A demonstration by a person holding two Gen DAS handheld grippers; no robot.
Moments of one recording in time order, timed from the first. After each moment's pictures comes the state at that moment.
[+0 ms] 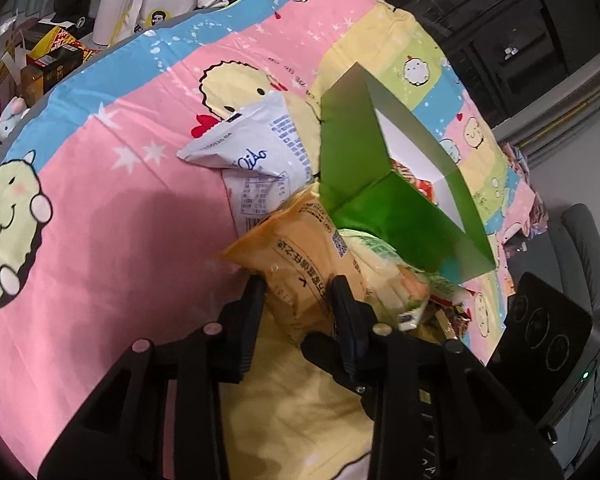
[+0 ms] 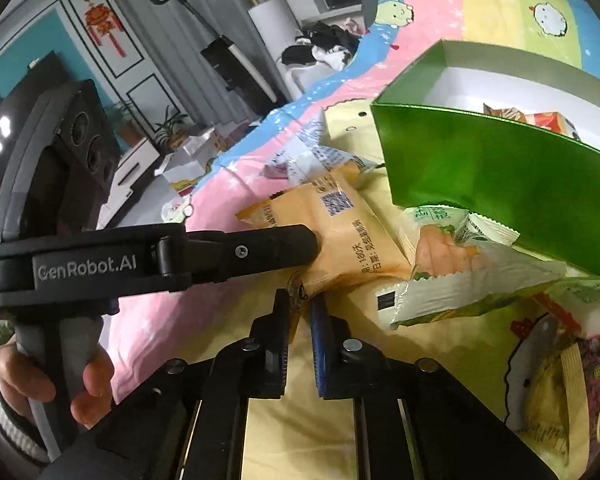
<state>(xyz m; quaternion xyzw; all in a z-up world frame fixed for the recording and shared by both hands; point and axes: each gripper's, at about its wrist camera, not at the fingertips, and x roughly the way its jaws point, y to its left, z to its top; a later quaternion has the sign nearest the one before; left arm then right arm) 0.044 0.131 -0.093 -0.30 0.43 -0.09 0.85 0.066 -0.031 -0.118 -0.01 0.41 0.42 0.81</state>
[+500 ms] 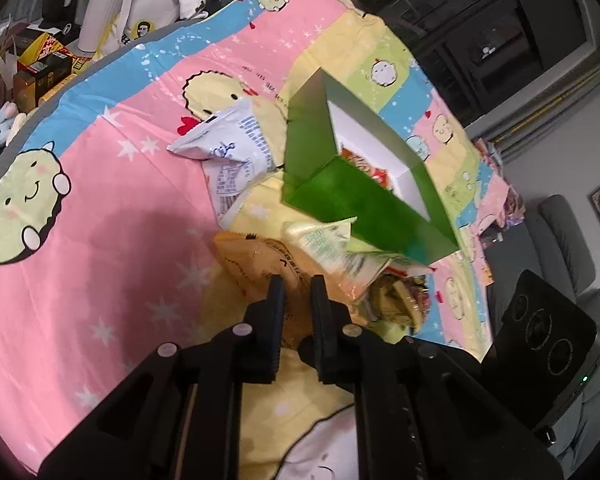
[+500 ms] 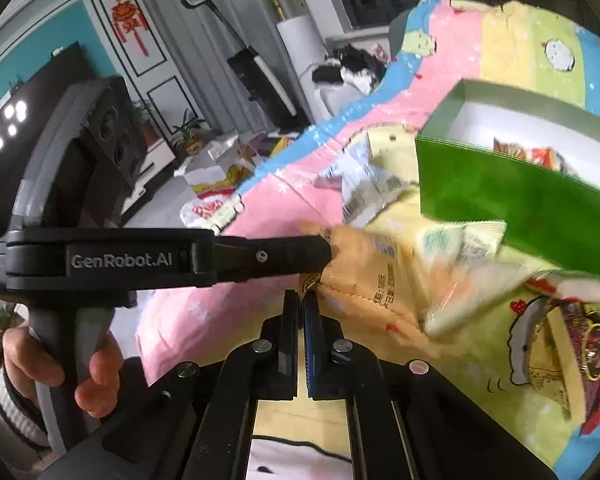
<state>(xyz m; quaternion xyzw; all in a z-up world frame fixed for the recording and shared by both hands) 0.011 0.125 -0.071 -0.30 0.41 -0.12 0.85 0.029 -0.034 -0.093 -0.02 0.37 0.44 0.82</state>
